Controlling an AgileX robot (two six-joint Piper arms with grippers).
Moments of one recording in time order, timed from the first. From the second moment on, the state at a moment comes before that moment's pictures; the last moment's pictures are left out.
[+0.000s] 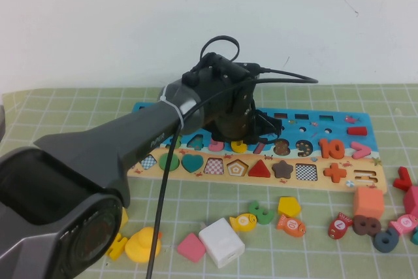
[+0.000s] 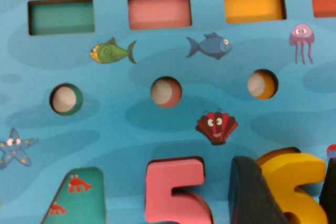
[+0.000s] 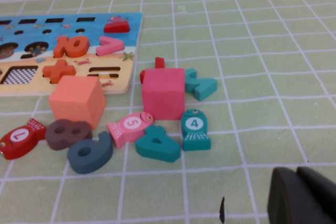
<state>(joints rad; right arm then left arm) -0.06 -0.01 0.02 0.04 0.42 -0.01 -0.61 2.30 -2.00 0.15 0.84 -0.58</state>
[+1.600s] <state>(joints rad) -0.06 -0.01 0.02 0.04 0.42 -0.01 -0.68 2.17 -2.30 0.44 1.26 -0.34</state>
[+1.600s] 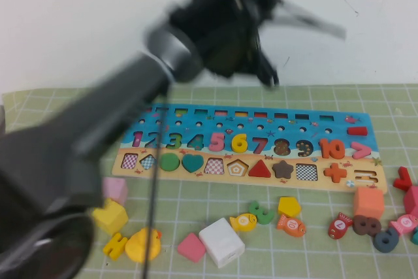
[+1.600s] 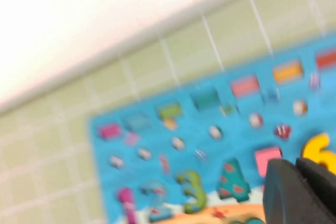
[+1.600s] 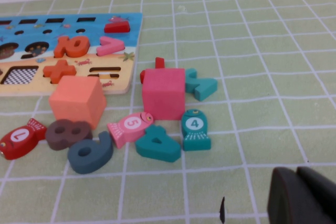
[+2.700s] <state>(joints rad) -0.06 -0.01 0.02 0.04 0.42 -0.01 -0.68 0.90 -1.37 0.42 0.89 -0.40</state>
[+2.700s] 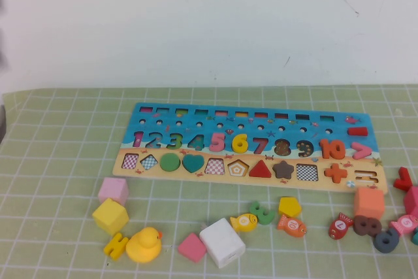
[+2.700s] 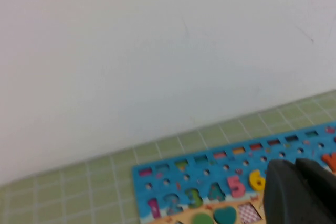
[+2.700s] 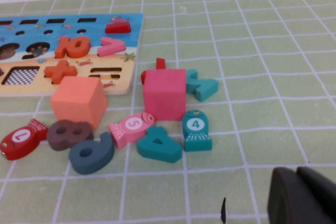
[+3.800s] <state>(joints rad) -0.06 -0.01 0.02 0.04 0.42 -0.01 -0.55 0.62 -0.65 0.55 0.56 -0.59</state>
